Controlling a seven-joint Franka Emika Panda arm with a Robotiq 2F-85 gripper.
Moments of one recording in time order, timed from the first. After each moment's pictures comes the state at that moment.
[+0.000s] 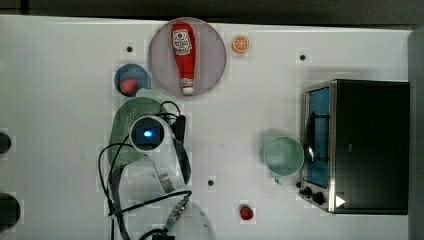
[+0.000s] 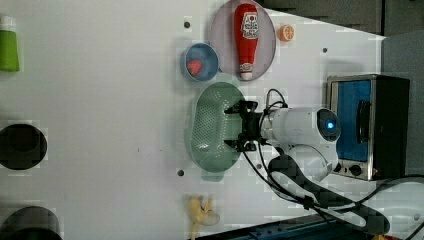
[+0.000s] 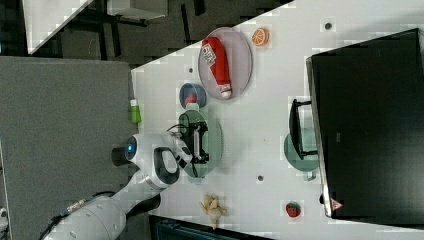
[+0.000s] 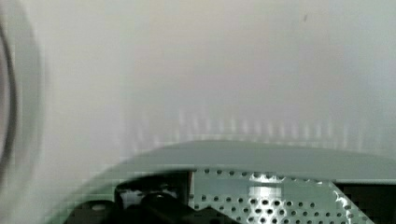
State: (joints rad) arm -0.03 0.44 0.30 -2.35 -0.16 1.17 1.27
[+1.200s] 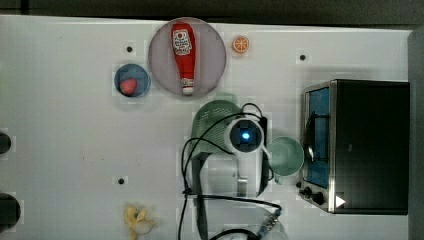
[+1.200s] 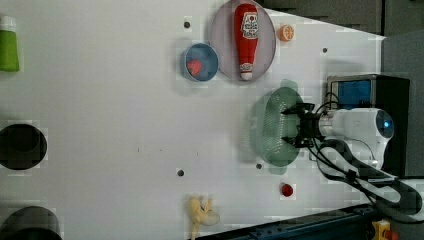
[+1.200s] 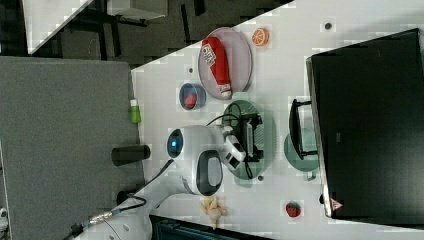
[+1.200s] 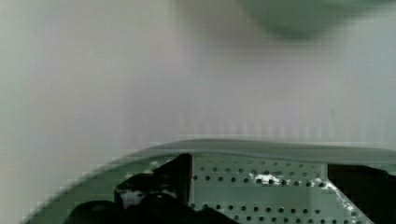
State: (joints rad) arm -0.16 0.39 -0.01 -2.41 -0.16 1.19 0.85
